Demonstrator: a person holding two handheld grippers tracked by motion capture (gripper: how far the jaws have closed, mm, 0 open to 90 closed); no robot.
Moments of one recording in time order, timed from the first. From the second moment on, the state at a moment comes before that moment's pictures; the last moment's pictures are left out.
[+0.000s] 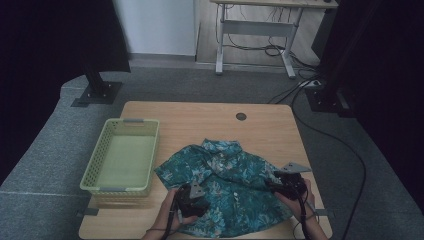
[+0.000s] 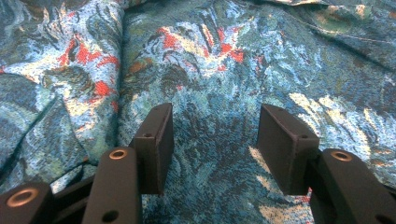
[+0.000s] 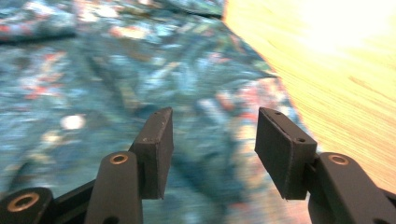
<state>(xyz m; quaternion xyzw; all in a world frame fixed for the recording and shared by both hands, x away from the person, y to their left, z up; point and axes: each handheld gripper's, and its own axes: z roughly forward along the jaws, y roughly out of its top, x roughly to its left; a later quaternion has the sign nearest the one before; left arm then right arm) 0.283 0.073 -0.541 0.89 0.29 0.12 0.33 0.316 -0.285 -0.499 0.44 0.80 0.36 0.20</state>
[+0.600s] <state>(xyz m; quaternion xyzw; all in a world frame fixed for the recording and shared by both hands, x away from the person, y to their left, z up) 0.281 0.096 -0.543 0.89 0.29 0.12 0.34 0.354 -0.305 -0.537 0.49 0.80 0.29 0.18</state>
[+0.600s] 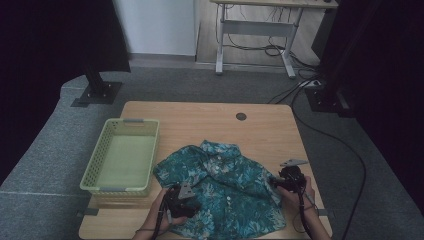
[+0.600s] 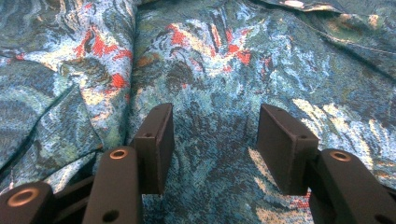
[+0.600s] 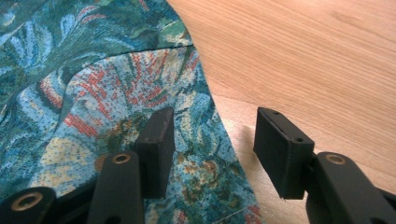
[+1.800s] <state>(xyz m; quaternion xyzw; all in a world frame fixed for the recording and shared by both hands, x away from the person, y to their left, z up) 0.279 0.095 -0.544 0.88 0.30 0.12 0.35 0.438 -0.339 -0.483 0.51 0.78 0.28 0.23</state>
